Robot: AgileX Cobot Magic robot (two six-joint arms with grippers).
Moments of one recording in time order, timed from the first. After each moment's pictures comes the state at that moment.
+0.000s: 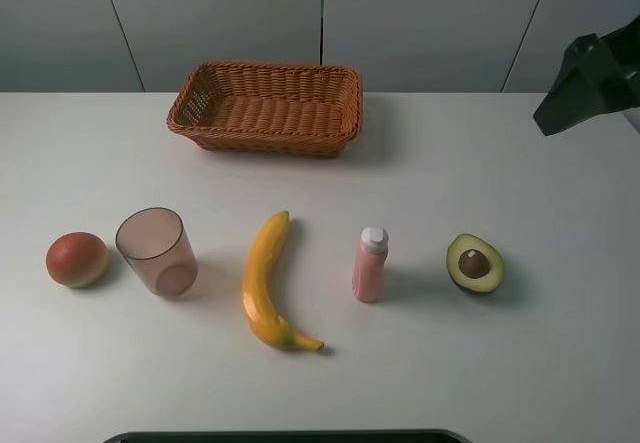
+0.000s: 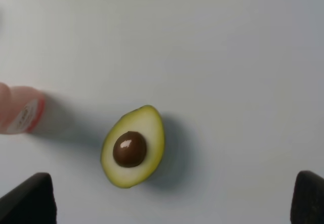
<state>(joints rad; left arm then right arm) -0.25 0.00 -0.51 0.02 1.08 0.01 0.17 1.24 -1.06 0.09 1.13 -0.26</state>
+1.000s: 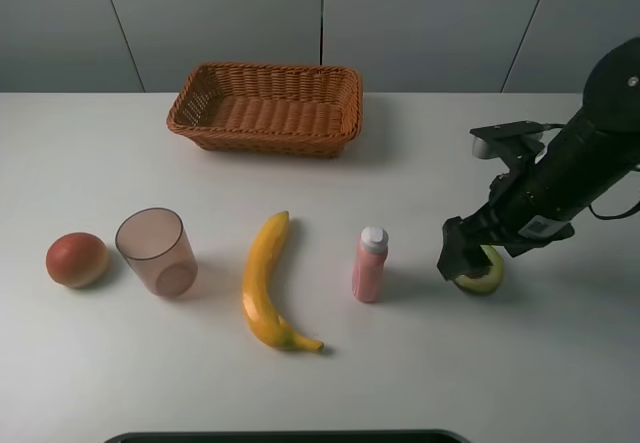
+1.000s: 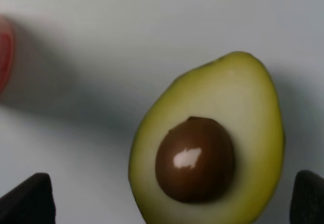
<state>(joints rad) -0.25 0.00 -0.51 0.02 1.08 0.00 0.27 1.62 -0.68 0.23 0.66 -0.30</state>
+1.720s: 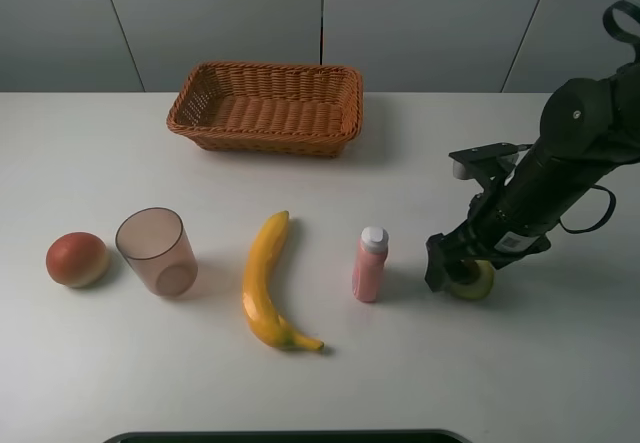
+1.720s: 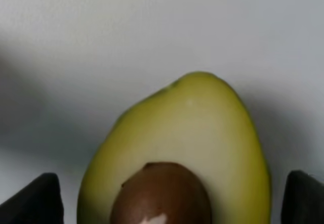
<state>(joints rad) -0.25 0.00 -0.51 0.02 1.08 0.00 0.29 1.75 -0.68 0.22 0.55 -0.27</state>
